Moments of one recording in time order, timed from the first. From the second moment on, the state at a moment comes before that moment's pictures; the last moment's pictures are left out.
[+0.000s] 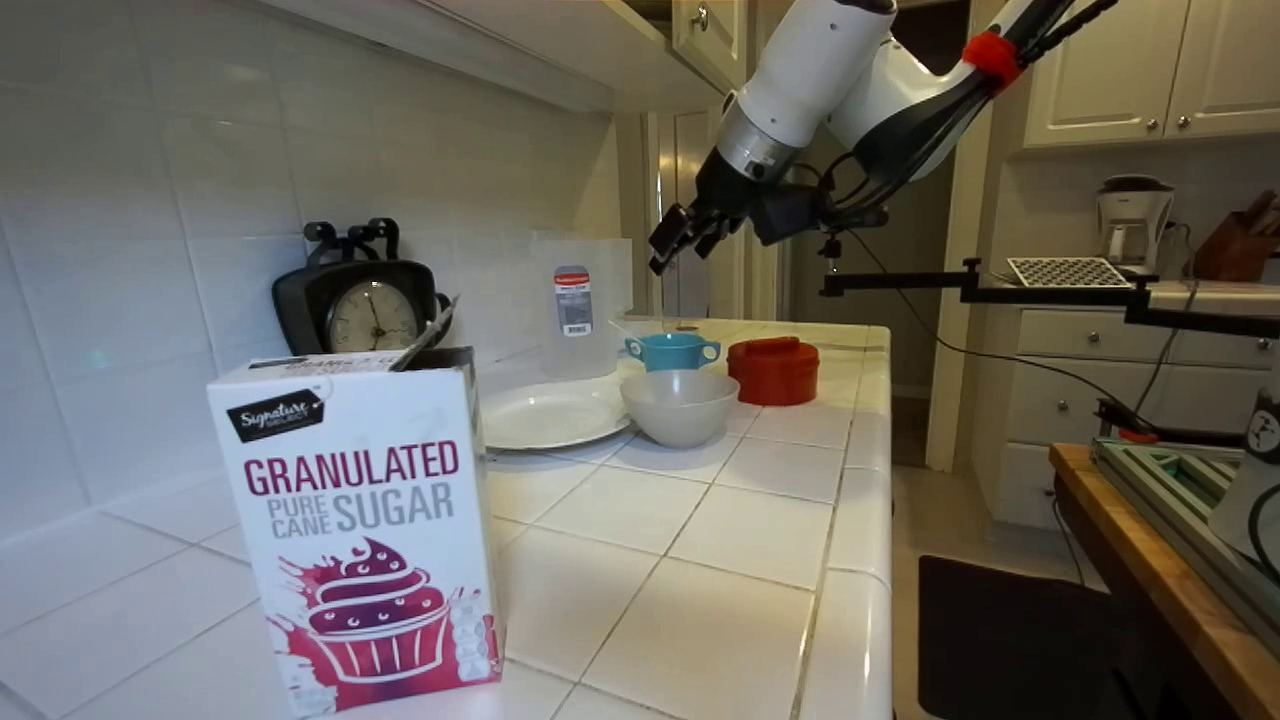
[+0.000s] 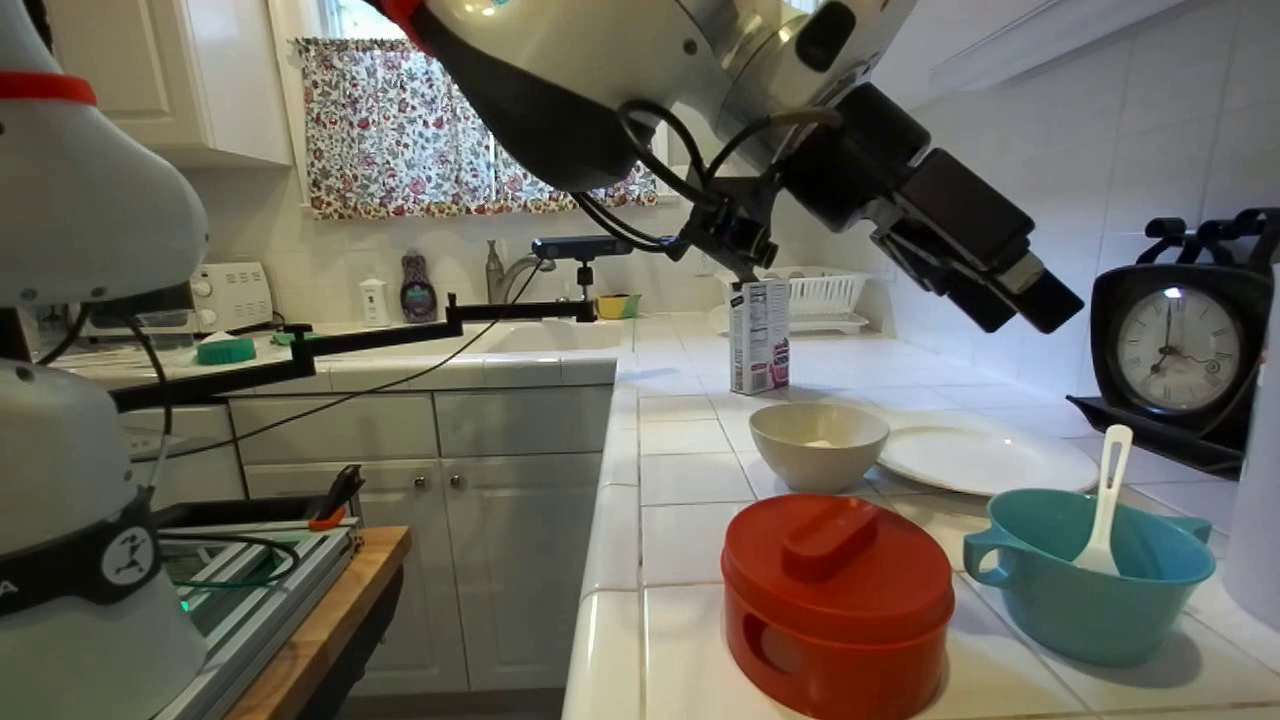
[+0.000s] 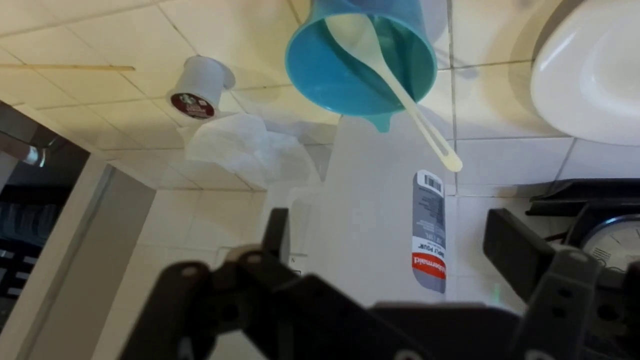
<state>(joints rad) -0.59 0.02 0.47 -2.29 -1.42 2.80 1.47</state>
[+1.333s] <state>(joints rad) -0.33 0.29 0.30 -2.13 -1.82 2.57 1.74</state>
